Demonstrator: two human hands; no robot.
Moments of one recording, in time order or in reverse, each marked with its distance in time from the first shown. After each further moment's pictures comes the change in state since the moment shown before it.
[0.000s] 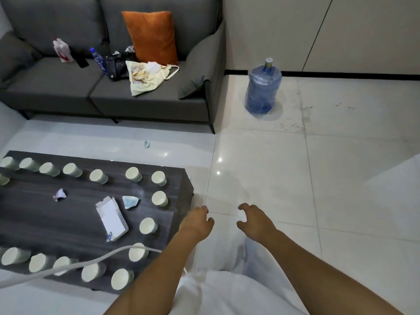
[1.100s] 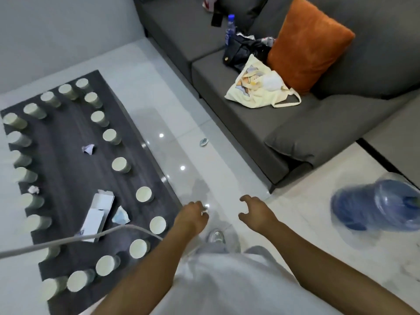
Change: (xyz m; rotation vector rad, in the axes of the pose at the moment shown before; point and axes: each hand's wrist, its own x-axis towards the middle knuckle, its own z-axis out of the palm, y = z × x) left_hand 0.342 -0.036 -0.254 -0.627 0.185 -0.635; right_hand 0.492 -0.262 -0.215 -0.532 -0.400 -0.479
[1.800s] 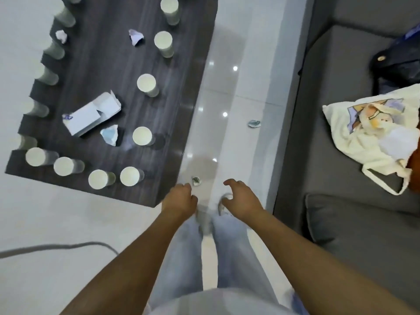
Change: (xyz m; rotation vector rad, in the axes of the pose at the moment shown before) left_hand 0.158 0.023 0.035 -0.423 0.124 -0.591; right_hand 0.251 -0.050 -0.044 -0.443 -0.507 -0.427
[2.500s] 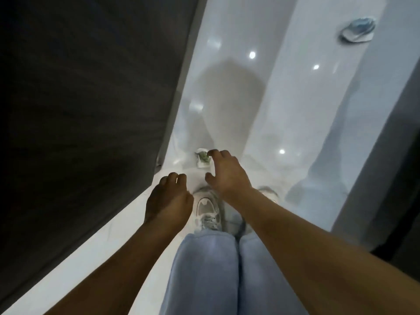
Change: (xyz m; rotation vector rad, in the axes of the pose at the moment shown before) left_hand 0.315 -0.130 0.311 0.155 0.068 -0.075; right_hand 0.399 0.152 0.288 -0.101 -0.039 -0.155
